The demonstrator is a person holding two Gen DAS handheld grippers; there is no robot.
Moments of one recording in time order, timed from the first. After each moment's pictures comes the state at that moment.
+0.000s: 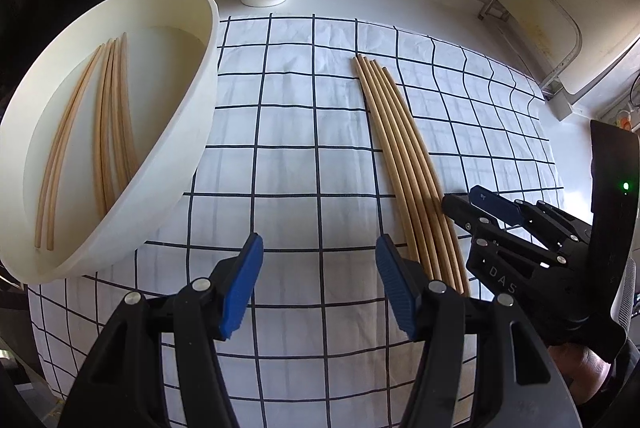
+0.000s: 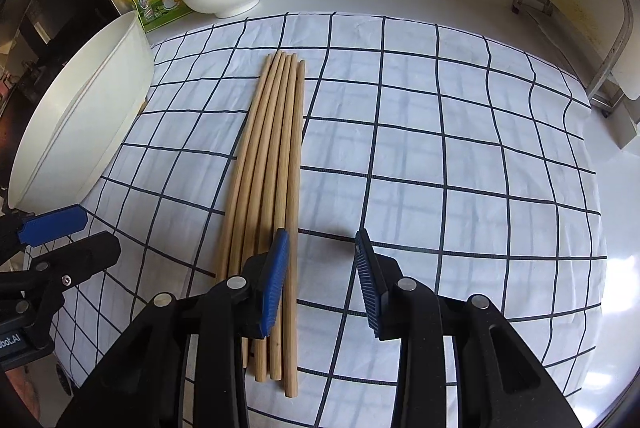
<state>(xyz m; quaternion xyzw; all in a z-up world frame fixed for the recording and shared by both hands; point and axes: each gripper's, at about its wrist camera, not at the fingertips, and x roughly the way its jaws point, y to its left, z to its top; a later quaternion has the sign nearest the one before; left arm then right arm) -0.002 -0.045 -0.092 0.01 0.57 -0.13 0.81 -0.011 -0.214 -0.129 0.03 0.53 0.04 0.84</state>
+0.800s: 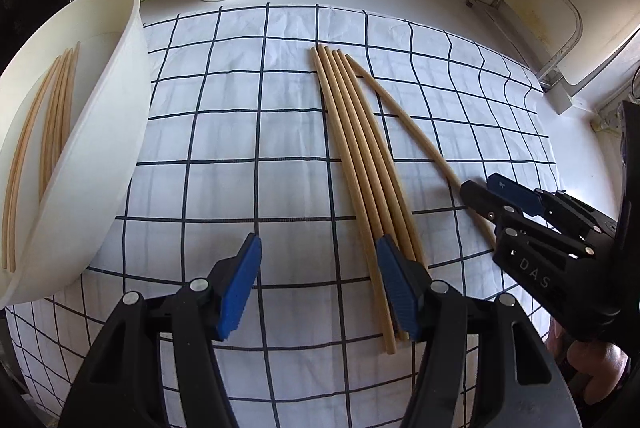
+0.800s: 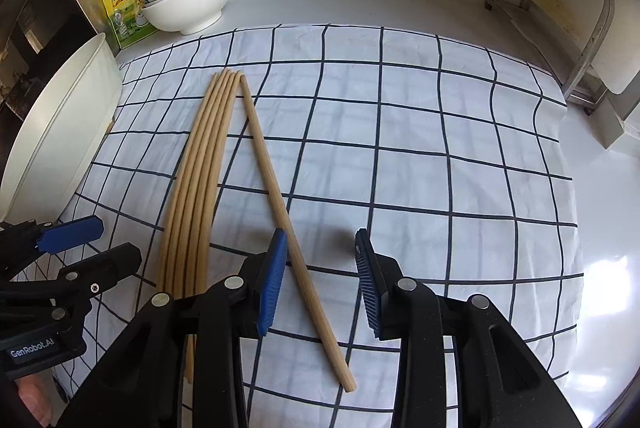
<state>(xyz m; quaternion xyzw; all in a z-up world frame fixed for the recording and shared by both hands) 0.014 -0.088 -0.119 0.02 0.57 -0.15 0.81 -0.006 -0.264 -0.128 0.04 0.52 0.02 0.85</state>
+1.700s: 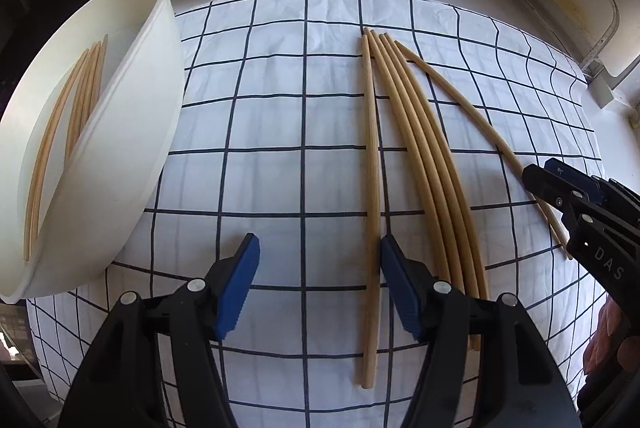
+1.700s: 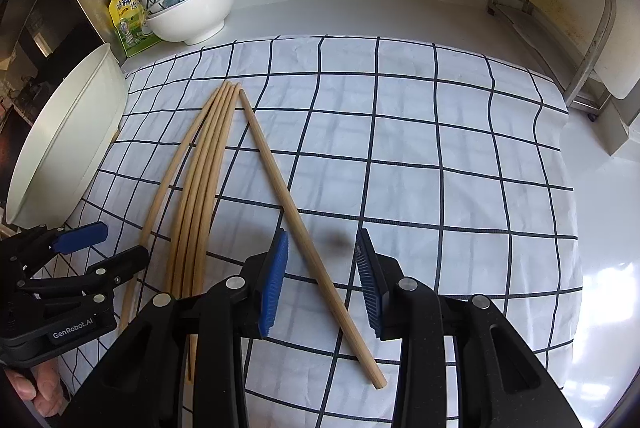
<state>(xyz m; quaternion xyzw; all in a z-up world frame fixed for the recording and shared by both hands) 0.021 -0.080 -0.134 0.06 0.58 -0.08 0.81 -0.004 -0.269 -0.124 0.04 0.51 0.04 0.86</state>
